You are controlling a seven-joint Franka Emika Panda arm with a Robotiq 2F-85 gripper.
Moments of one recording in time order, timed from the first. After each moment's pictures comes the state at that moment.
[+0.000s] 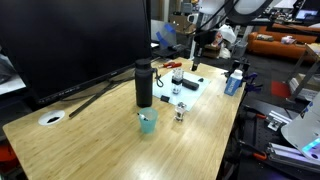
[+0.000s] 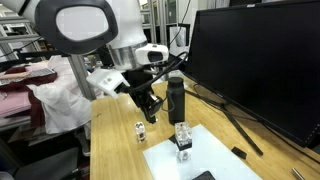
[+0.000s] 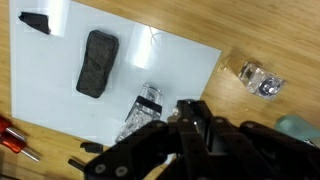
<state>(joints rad) 0.06 -0.17 0.01 -2.52 -0.09 2.46 -0.19</state>
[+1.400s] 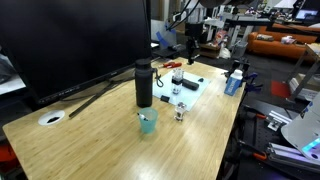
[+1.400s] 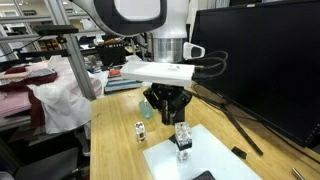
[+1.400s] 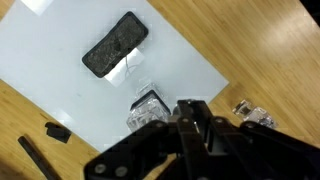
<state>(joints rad) 0.04 0.04 -0.05 -2.21 -0.04 2.18 -0.75</state>
